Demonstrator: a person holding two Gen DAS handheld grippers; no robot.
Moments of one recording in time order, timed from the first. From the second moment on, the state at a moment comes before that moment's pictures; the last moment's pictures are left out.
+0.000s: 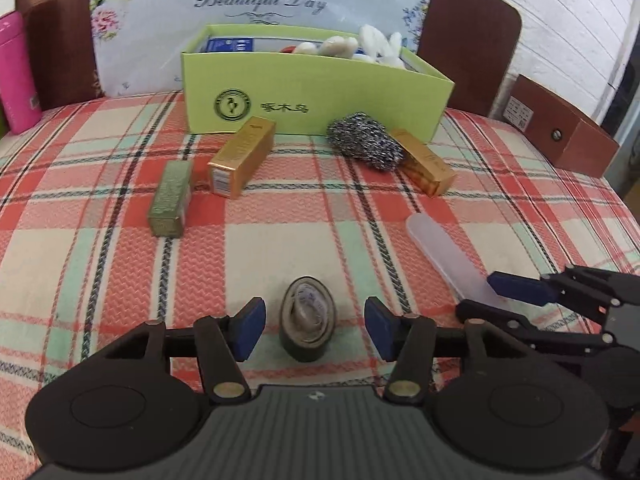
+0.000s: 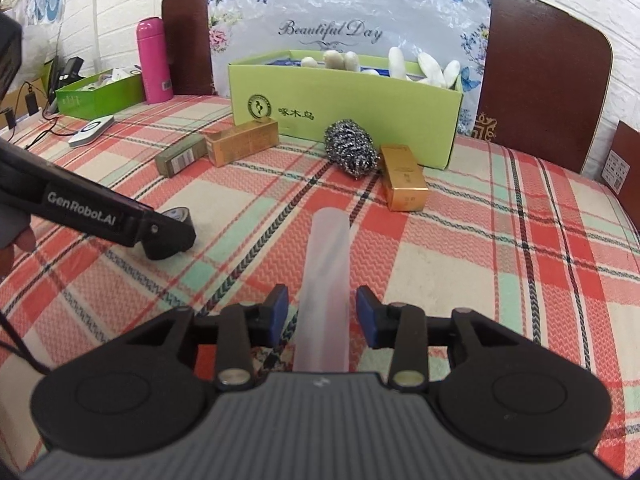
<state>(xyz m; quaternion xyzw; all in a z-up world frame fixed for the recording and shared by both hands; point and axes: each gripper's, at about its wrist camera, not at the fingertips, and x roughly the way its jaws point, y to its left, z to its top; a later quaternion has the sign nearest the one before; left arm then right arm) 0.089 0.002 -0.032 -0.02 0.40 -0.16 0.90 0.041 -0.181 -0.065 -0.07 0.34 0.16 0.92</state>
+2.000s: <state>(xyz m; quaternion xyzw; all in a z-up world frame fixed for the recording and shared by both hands) 0.275 -0.012 0.040 -0.02 0.29 -0.05 0.95 0.255 -0.209 0.002 -0.06 0.18 0.11 0.98</state>
